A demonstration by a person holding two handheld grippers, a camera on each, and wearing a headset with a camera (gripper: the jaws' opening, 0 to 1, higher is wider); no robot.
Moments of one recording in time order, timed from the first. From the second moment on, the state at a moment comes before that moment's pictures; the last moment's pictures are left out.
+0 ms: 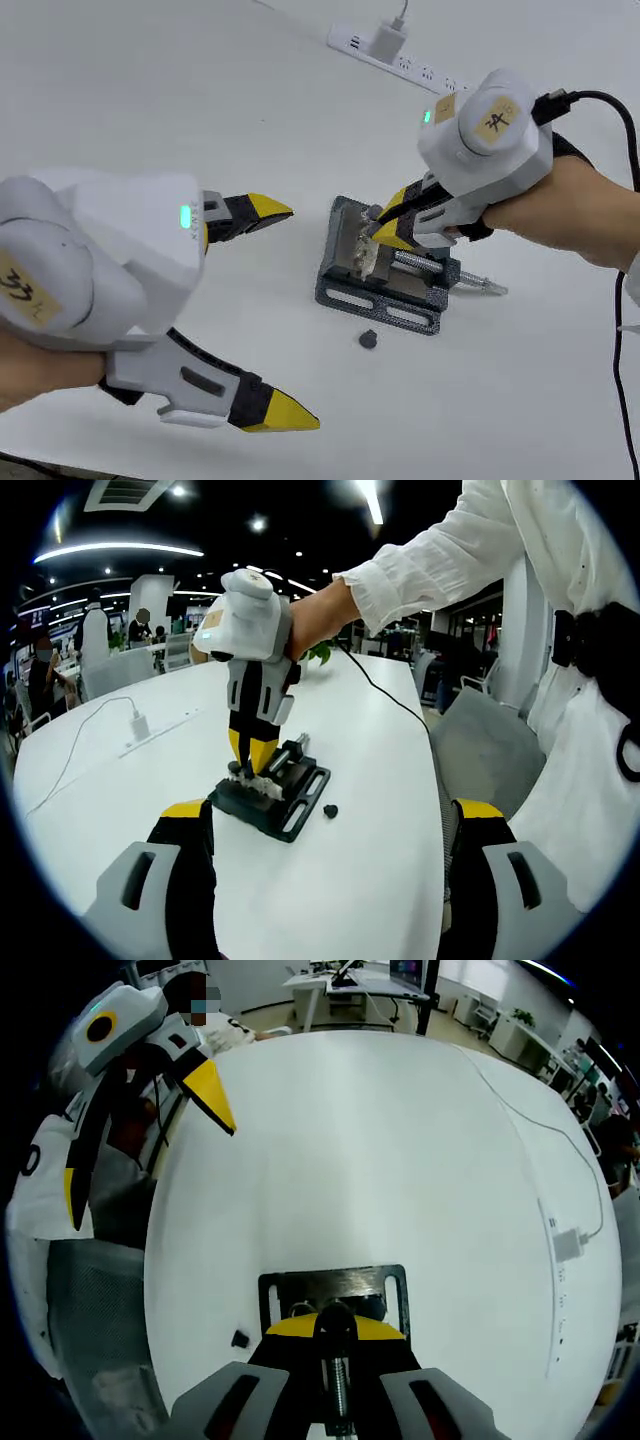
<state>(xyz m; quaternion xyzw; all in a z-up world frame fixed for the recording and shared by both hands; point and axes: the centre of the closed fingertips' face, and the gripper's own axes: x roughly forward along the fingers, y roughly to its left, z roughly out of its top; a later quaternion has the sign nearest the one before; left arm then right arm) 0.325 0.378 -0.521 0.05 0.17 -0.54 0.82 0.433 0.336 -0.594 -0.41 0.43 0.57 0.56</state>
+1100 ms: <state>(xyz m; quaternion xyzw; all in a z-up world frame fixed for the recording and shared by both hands) 0.325 0.377 -0.518 0.05 0.17 -0.54 0.82 0.434 0.336 -0.582 -0.42 0.41 0.58 0.57</state>
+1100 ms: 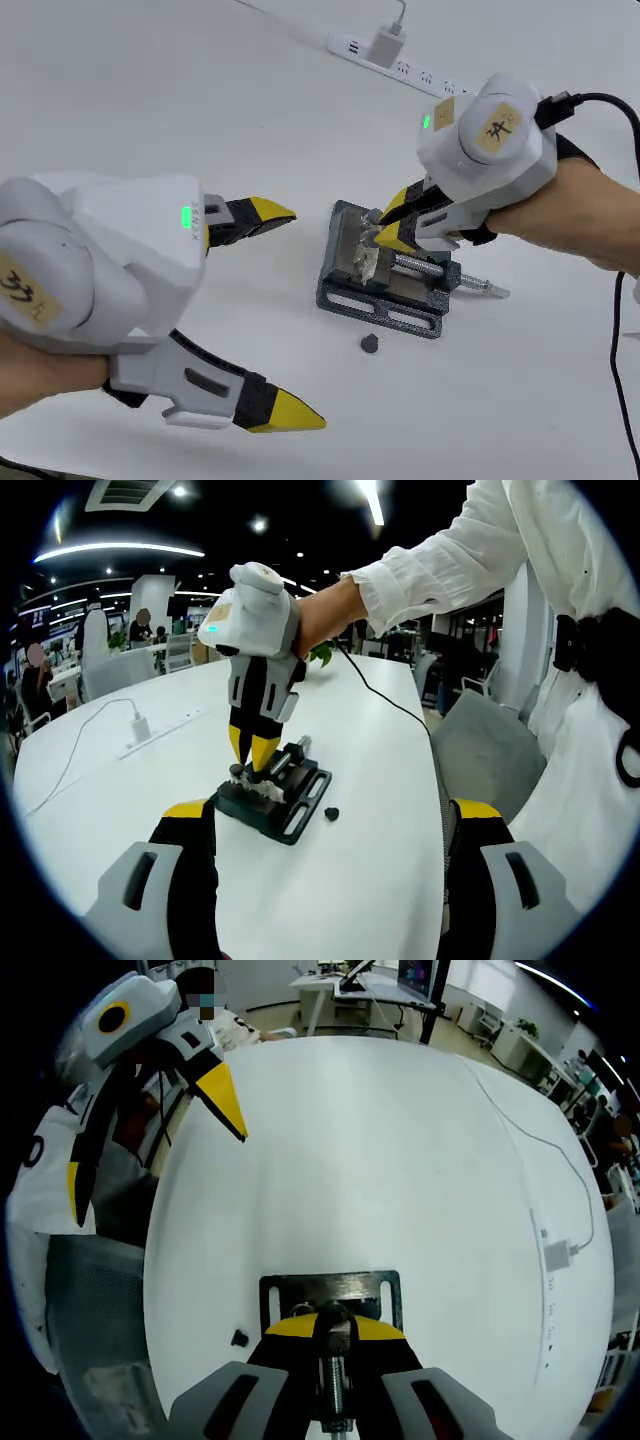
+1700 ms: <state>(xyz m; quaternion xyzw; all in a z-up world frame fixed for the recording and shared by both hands) 0.325 0.376 -0.518 0.04 0.18 -0.54 0.82 0.433 0.333 -0.583 -0.40 0.41 0.58 0.57</state>
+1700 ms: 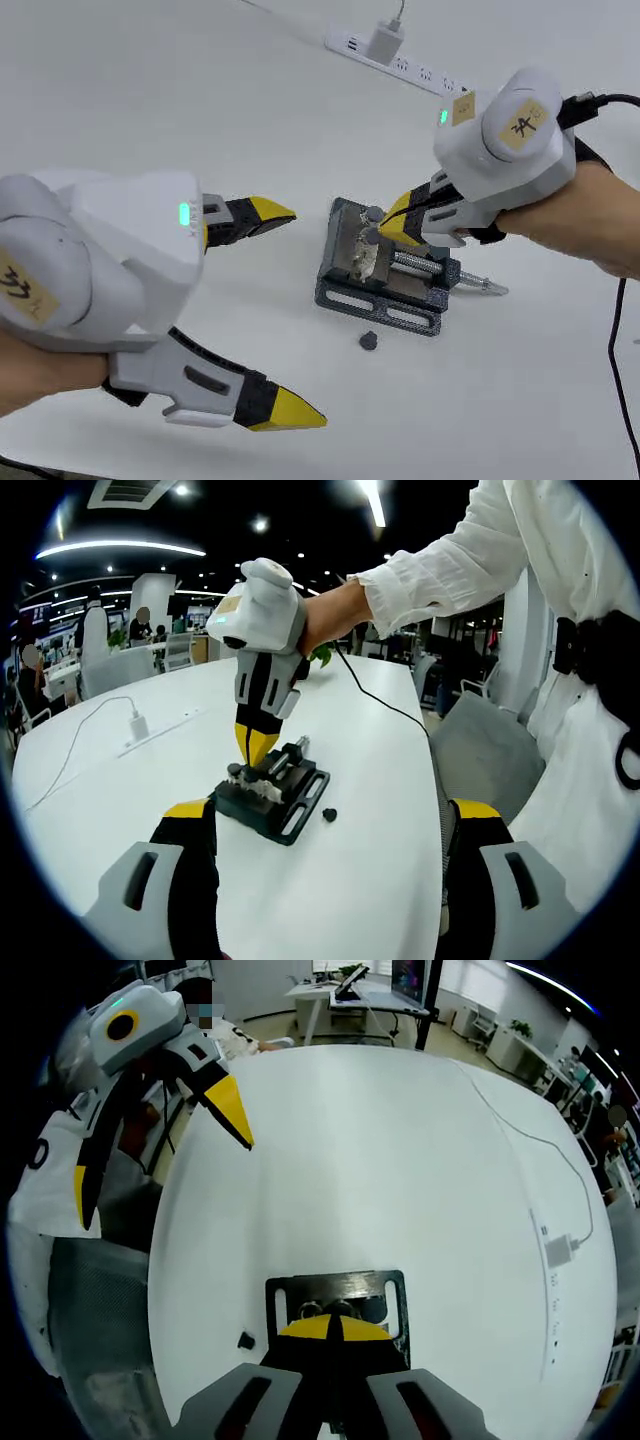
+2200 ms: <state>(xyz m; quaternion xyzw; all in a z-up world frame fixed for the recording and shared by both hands) 0.324 0.375 -0.519 0.04 0.18 -0.55 0.82 0.434 0.333 -0.587 -0.40 0.40 0.58 0.58</state>
